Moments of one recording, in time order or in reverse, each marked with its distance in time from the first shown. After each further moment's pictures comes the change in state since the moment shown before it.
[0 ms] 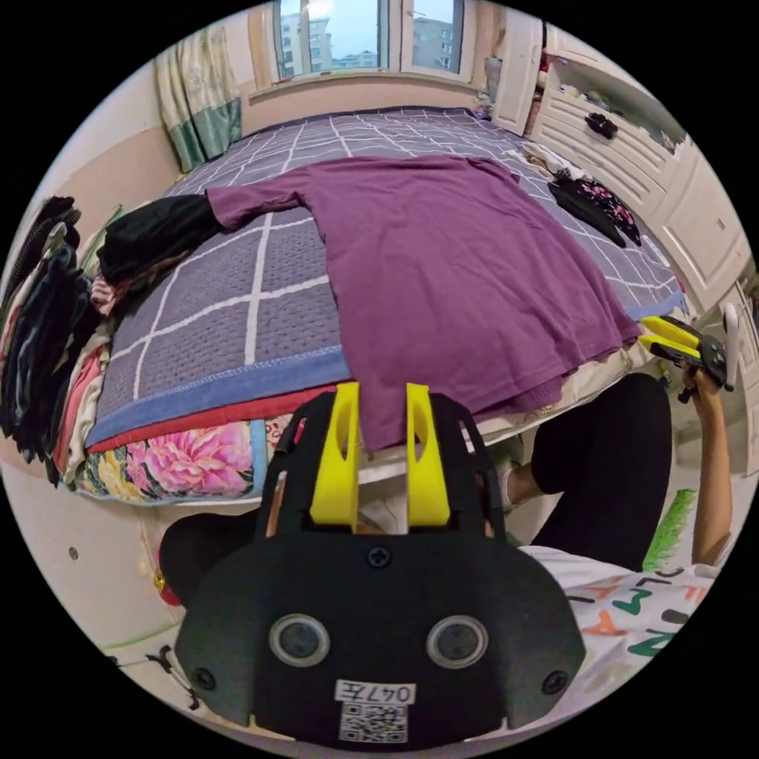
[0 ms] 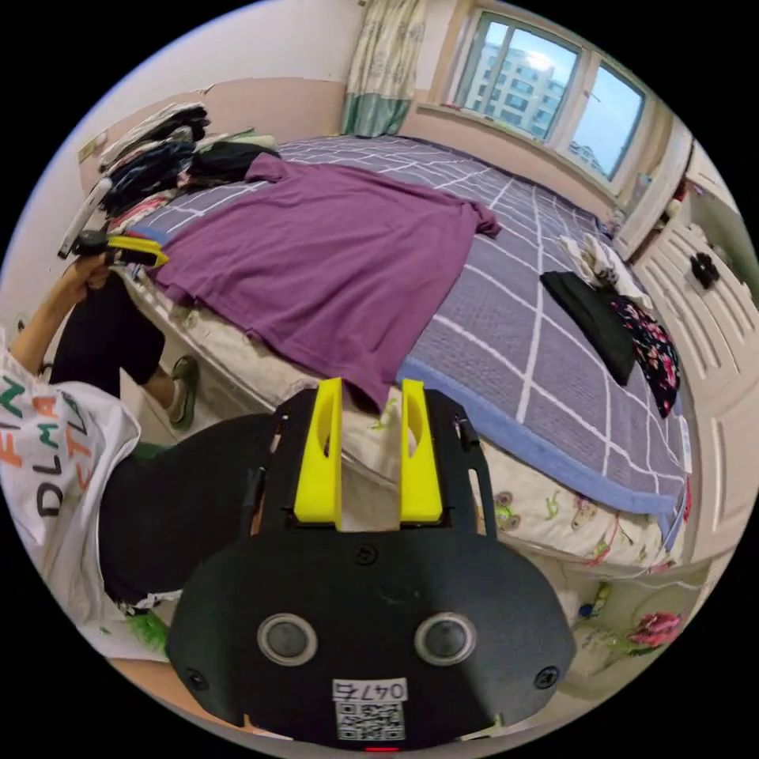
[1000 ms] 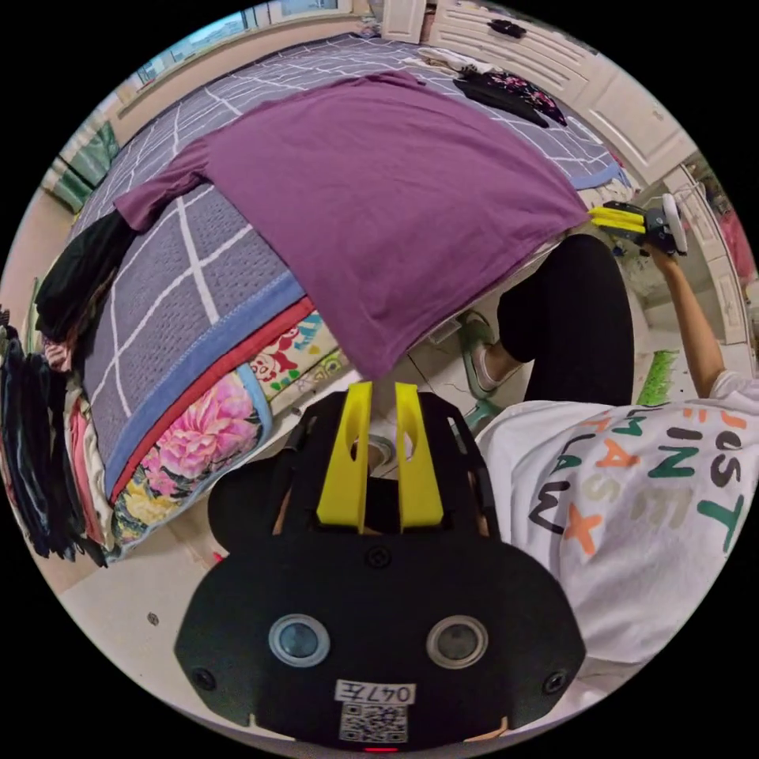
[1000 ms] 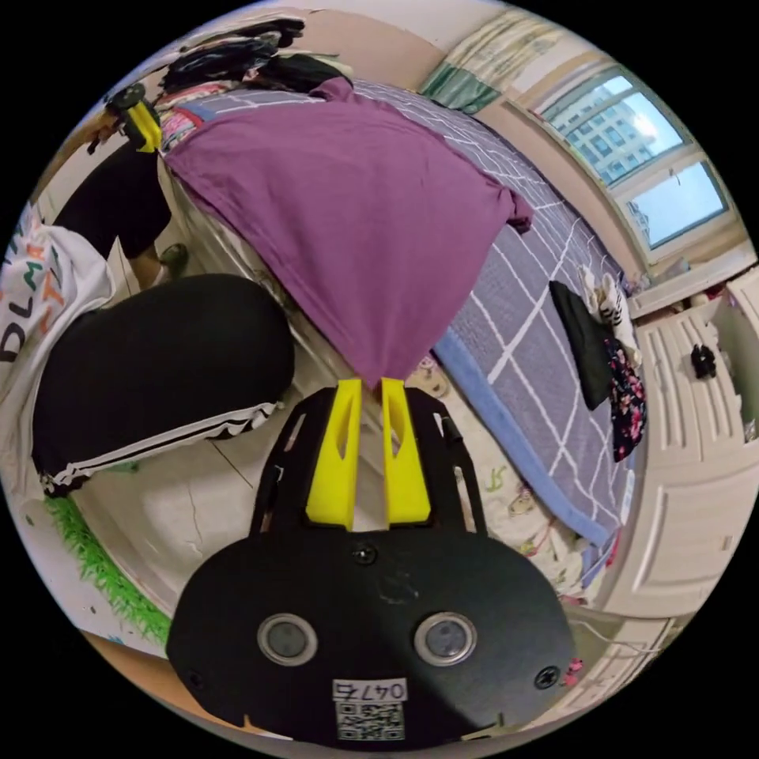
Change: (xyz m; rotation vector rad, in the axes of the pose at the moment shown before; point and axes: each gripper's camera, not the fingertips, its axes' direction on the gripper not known) left arm 0.057 -0.016 0.013 -0.303 0.124 0.336; right arm -0.039 -0.009 -0.063 -0.147 0.121 -0.323
